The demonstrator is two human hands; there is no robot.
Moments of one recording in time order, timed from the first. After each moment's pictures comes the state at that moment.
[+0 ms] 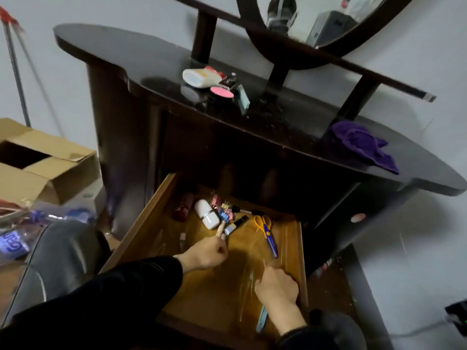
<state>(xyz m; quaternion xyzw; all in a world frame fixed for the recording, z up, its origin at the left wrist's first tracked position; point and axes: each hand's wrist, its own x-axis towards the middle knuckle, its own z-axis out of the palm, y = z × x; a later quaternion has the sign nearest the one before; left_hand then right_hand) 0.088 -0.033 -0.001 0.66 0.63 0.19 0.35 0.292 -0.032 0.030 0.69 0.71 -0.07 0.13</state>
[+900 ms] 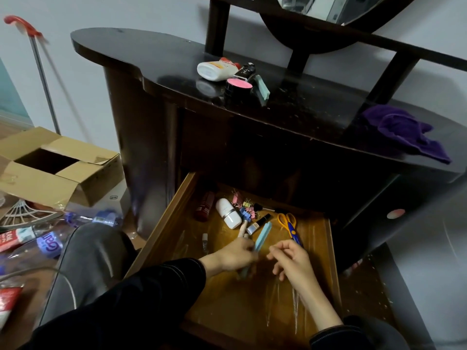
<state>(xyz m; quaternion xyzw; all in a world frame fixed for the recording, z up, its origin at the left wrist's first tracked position) 0.100 -0.036 0.013 0.52 0.56 0.28 0.58 0.287 -0.004 0.014 0.54 0.62 -0.49 -0.28</state>
